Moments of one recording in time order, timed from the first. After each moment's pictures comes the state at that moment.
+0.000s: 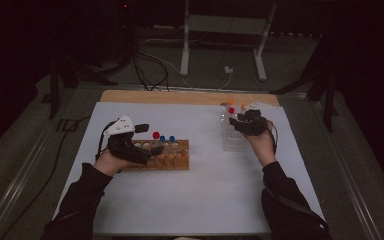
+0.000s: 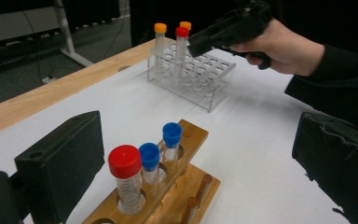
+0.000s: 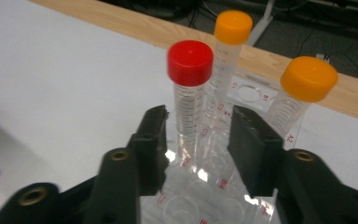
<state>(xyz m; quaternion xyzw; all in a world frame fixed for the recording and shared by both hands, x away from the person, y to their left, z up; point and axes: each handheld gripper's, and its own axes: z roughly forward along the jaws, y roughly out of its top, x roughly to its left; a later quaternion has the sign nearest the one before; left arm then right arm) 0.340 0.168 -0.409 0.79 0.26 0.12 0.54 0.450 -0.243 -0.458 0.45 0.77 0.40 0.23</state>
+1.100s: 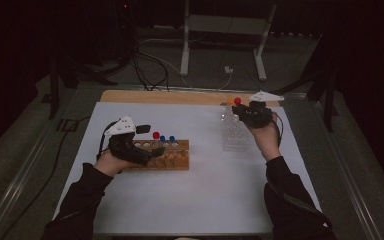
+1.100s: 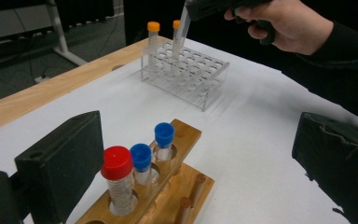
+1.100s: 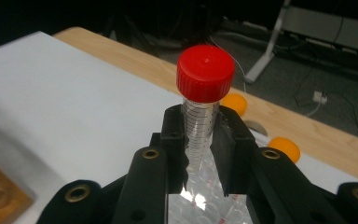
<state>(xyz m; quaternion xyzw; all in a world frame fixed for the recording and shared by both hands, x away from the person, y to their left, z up) 0.338 0.166 -0.408 0.80 0.25 0.11 0.54 0.435 -0.241 -0.407 0.40 0.76 0.45 0.25</state>
